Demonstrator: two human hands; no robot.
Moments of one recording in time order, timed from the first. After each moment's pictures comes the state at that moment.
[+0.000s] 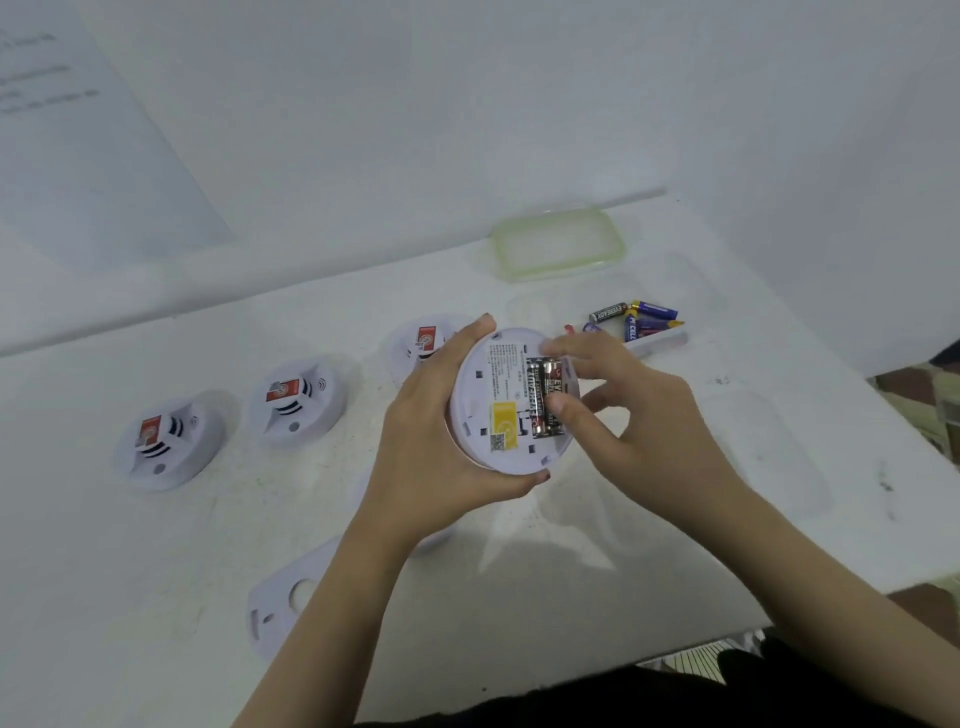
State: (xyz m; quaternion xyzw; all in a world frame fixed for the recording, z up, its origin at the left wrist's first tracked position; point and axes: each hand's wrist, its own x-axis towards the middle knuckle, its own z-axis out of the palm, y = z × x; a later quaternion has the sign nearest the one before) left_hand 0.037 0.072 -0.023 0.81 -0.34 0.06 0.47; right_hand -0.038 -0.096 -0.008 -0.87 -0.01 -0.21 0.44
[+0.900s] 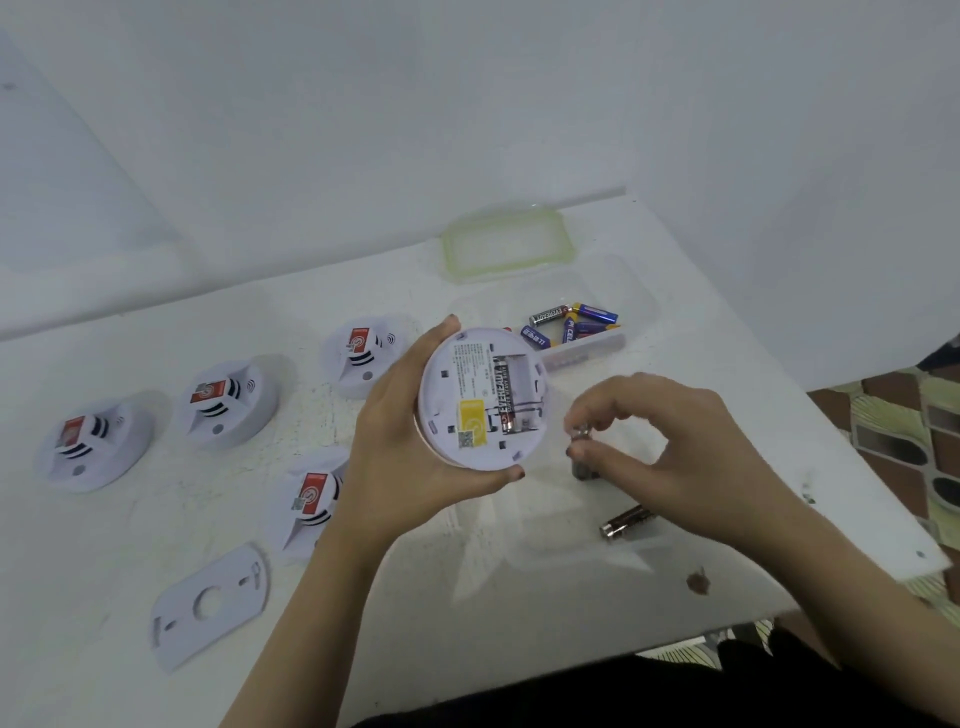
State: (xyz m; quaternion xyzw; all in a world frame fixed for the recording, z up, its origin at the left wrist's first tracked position) left_hand 0.024 0.022 -0.041 0.83 -0.32 0.06 0.45; right_hand -0.075 -0.184 -0.022 -0.89 -0.07 -0.18 0.40
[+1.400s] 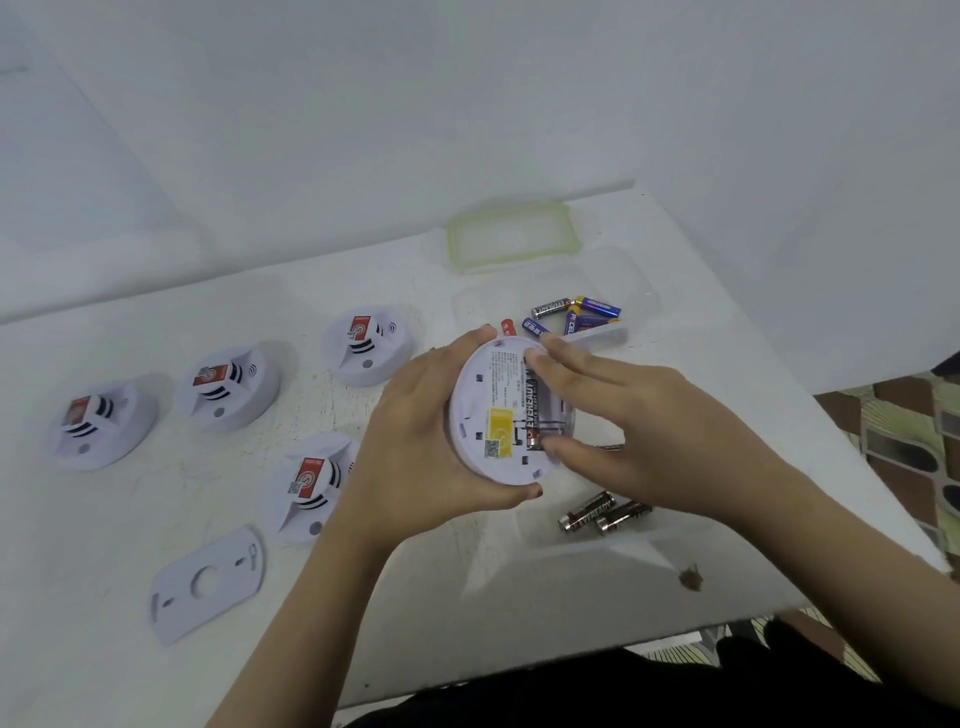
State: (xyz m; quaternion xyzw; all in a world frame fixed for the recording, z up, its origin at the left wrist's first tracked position) left_hand 0.011 0.013 -0.030 0.83 -0.39 0.08 0.39; right_hand -0.057 -0.187 -0.019 -0.95 -0.18 -0.17 0.21
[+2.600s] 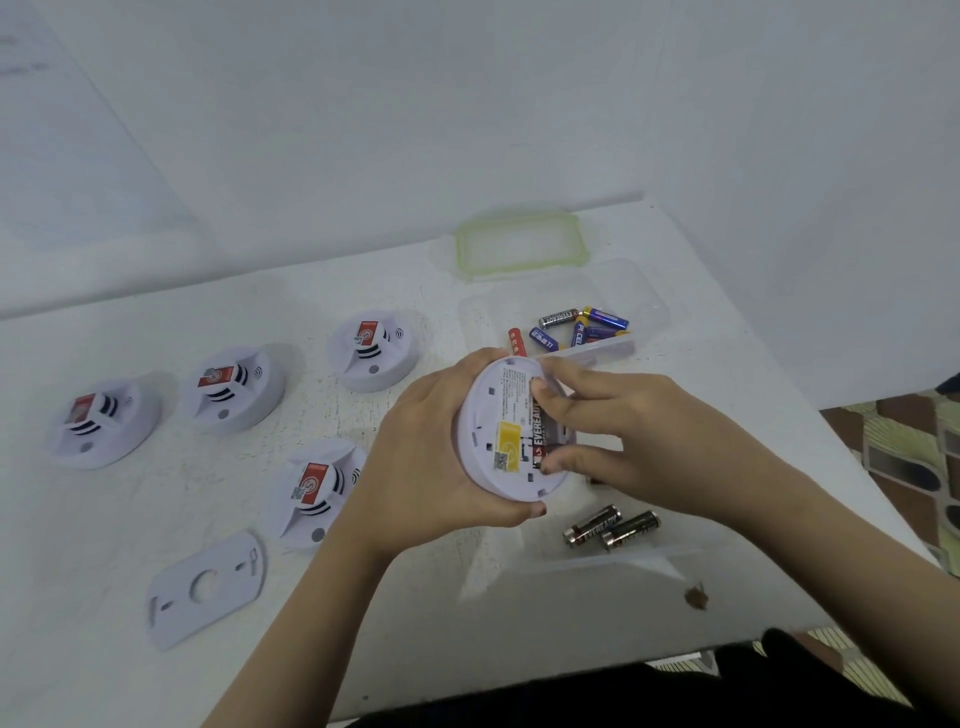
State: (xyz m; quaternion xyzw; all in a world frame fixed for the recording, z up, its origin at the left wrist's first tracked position) left_hand 0.012 0.016 -0.030 0.85 -0.36 0.02 0.39; right_hand -0.045 -0.189 -0.020 -0.95 -0.22 -0.13 0.19
